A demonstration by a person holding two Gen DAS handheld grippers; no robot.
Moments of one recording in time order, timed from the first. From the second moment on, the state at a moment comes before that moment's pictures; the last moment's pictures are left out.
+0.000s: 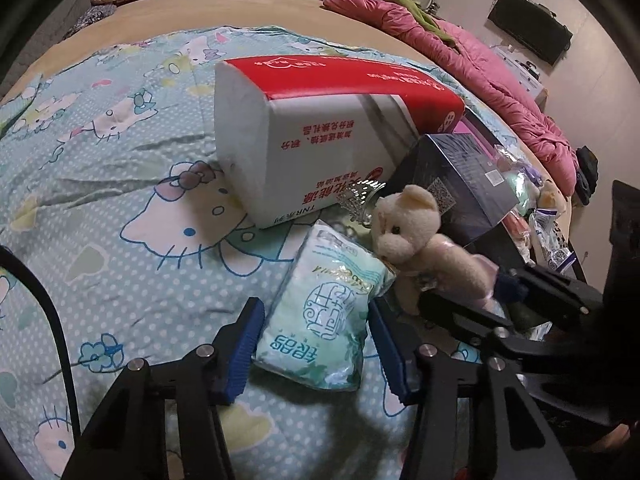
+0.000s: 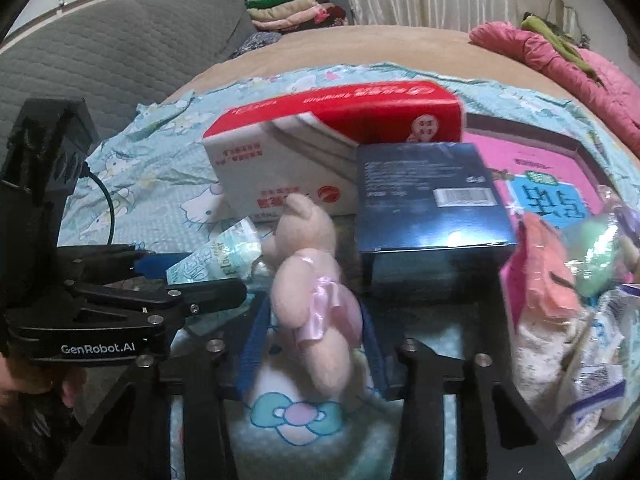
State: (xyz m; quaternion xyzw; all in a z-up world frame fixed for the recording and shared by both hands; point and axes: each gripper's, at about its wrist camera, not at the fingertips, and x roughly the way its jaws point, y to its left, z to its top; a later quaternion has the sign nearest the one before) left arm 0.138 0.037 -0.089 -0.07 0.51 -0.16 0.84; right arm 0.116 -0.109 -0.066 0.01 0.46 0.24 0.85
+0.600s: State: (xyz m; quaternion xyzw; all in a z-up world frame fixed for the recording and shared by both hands) left arm 0.109 0.042 -0.059 -0.09 0.48 -0.13 0.86; right arm 0.095 -0.128 -0.024 0.03 0.40 0.31 0.86
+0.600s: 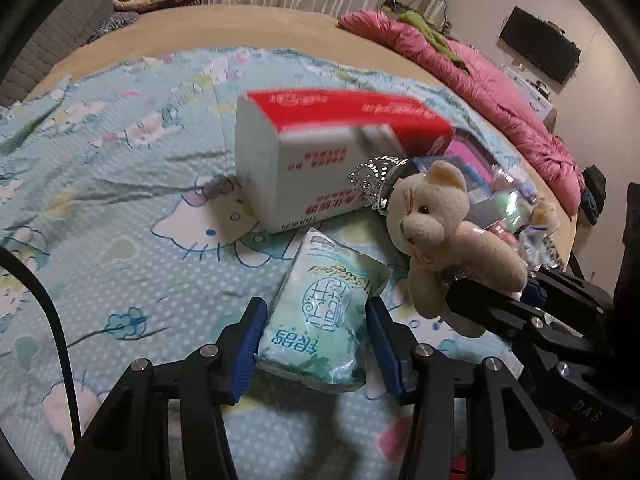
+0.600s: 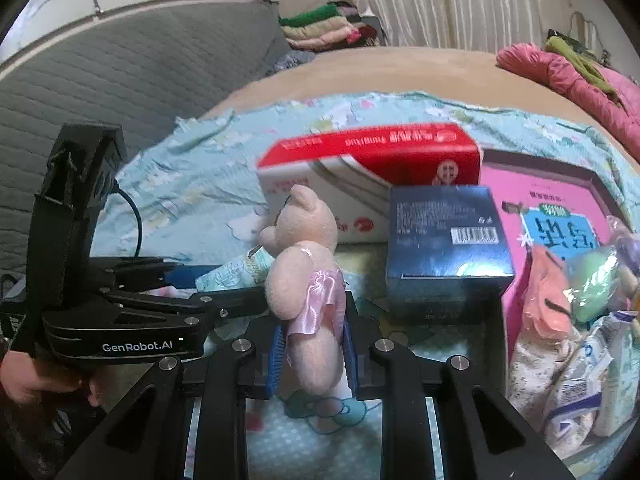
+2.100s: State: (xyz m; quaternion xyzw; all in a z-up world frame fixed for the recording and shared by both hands) left arm 0.132 -0.186 0.028 0.03 0.44 -0.19 0.88; right arm 0.084 -0.368 0.040 0.19 0.28 0.14 0.93
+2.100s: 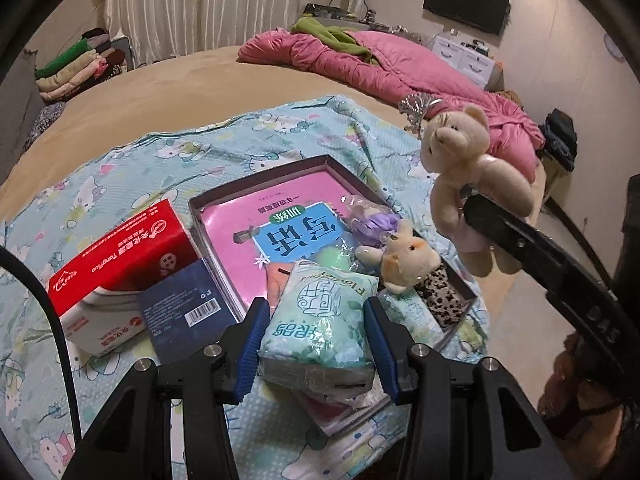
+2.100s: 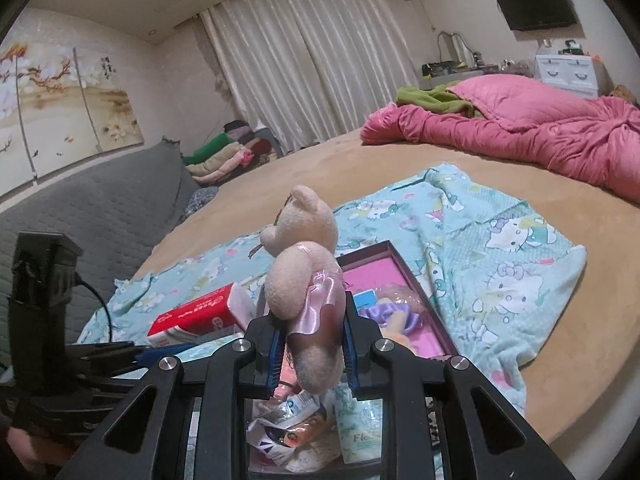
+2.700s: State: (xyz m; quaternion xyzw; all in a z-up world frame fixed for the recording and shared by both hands) left arm 0.152 -0.198 -0.003 0.03 0.47 -0.18 0.86; right arm 0.101 -0.372 0.012 0.21 0.32 0.15 0.91
